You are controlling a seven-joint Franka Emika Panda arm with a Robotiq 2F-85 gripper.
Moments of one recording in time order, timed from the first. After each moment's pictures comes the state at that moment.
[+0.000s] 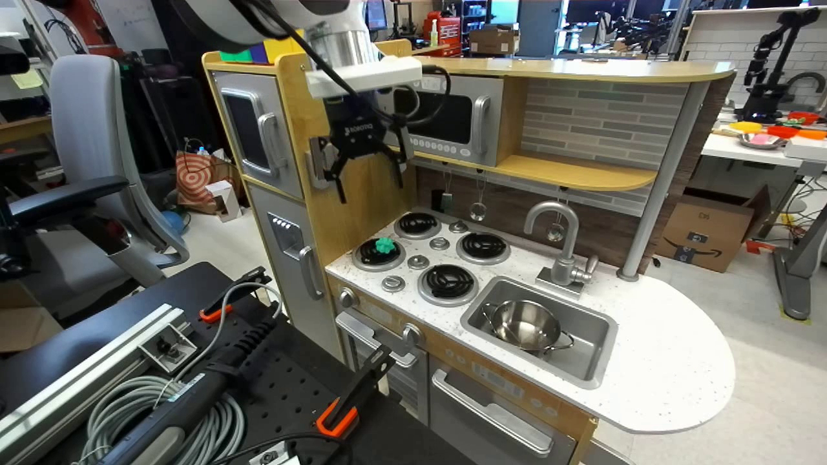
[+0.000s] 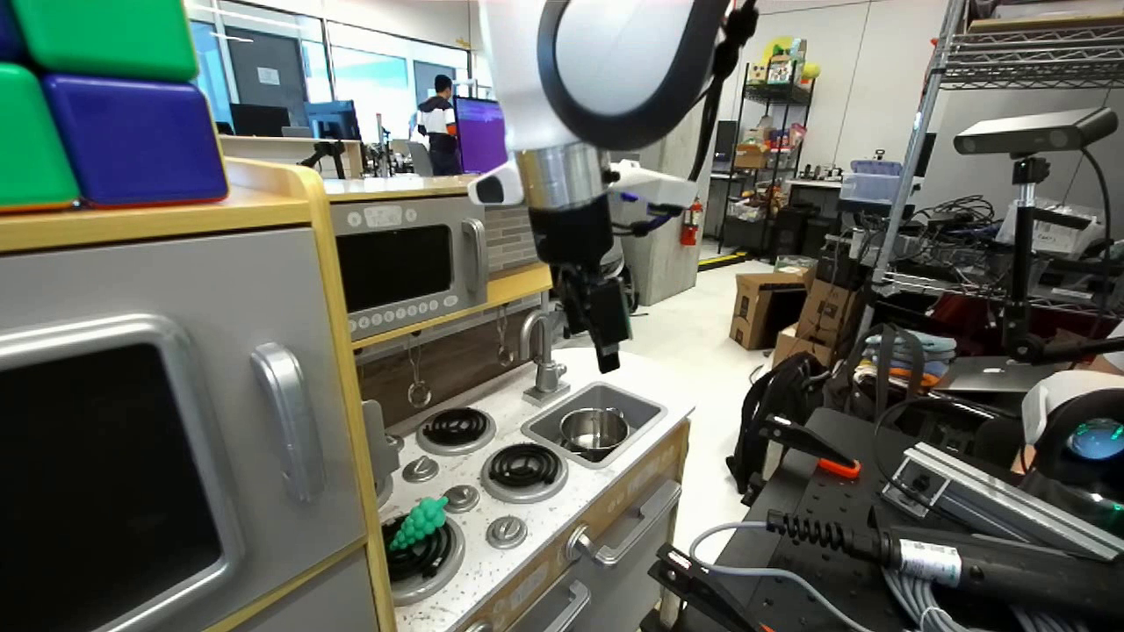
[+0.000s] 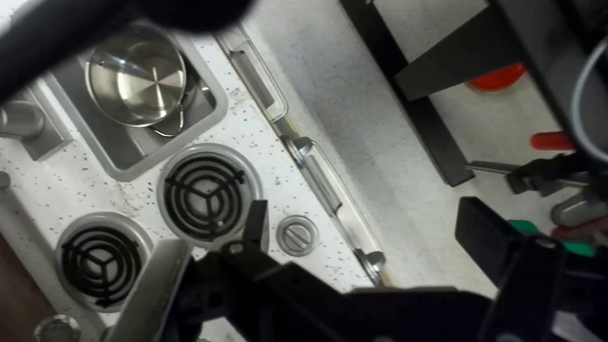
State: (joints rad) arm 0.21 0.28 -0.05 -2.22 -0.34 2.38 -0.65
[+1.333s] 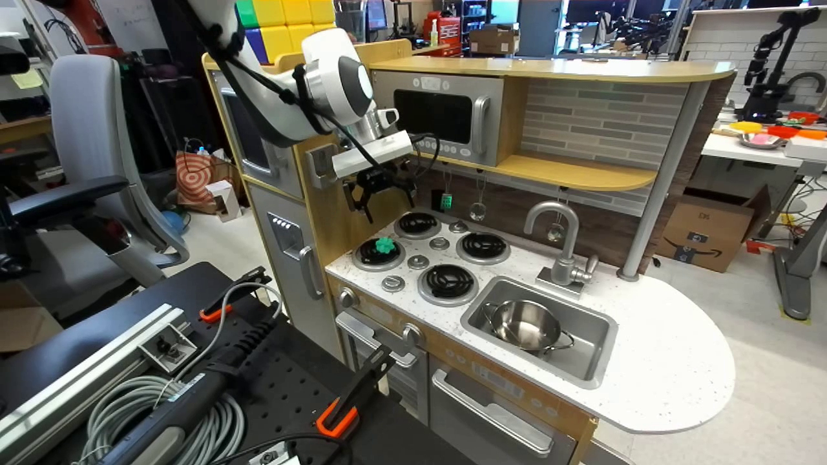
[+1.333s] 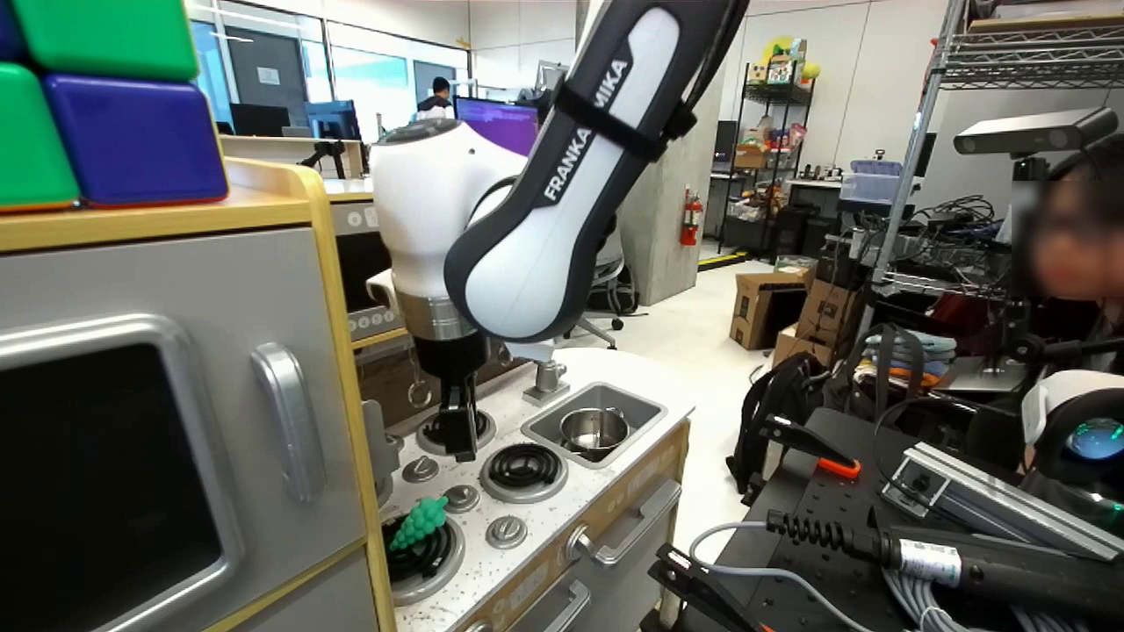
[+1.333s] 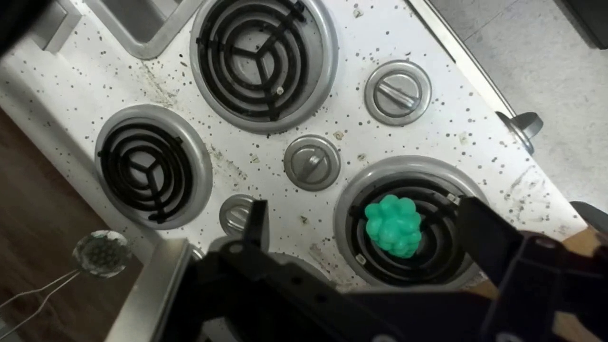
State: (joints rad) arm 0.22 0.74 0.01 -1.85 -0.56 2.66 -0.19
